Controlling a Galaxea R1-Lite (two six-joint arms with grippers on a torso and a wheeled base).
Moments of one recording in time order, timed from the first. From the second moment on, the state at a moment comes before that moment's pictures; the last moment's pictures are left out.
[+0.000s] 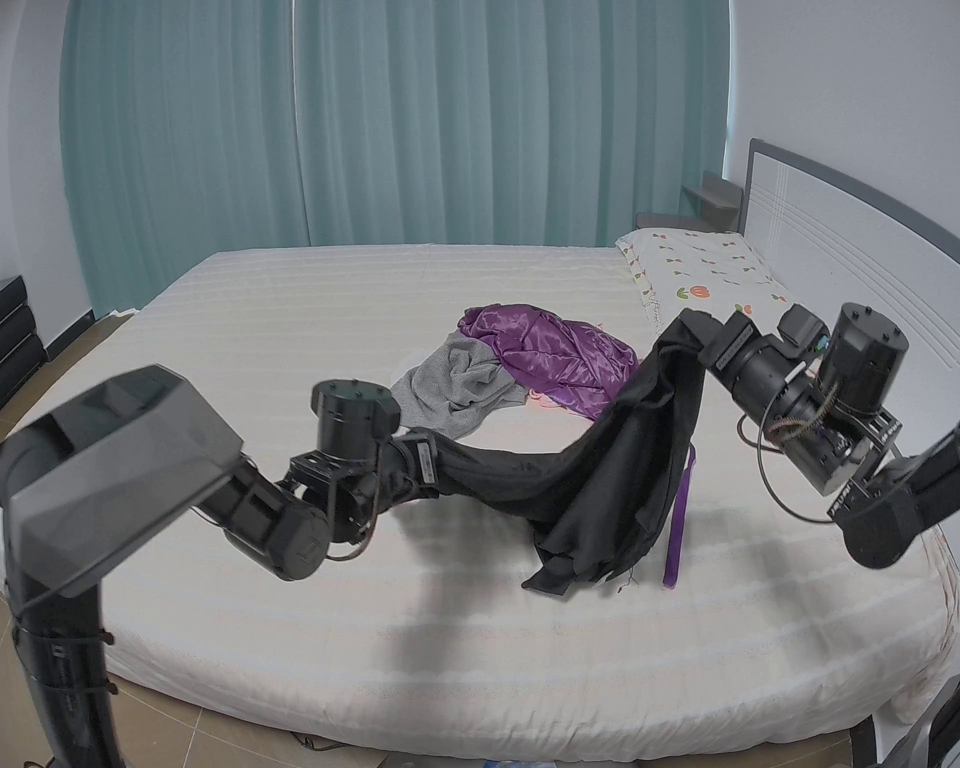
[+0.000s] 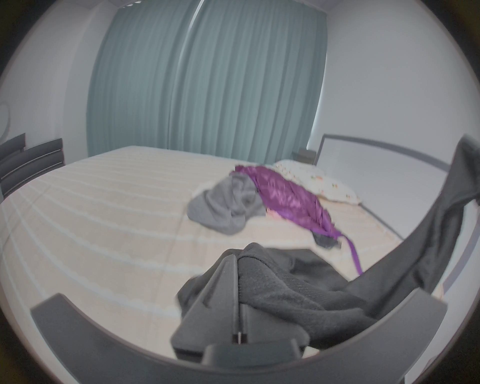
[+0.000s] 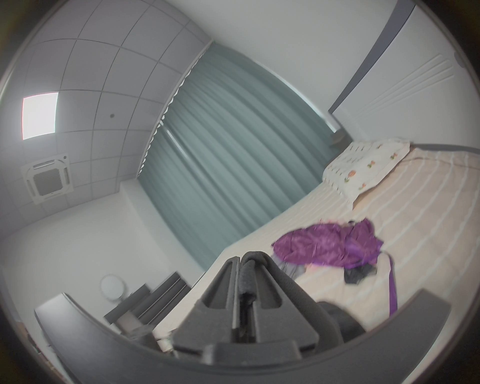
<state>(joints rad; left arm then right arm) -0.48 2.23 -1.08 -0.80 0.27 -0.31 0.43 1.82 -0.74 -1.19 -0.10 0.67</state>
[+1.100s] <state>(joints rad) -0.50 1.95 -0.66 -0.92 0.18 -0.74 0.37 2.13 -0.49 -1.55 -0.07 0.71</state>
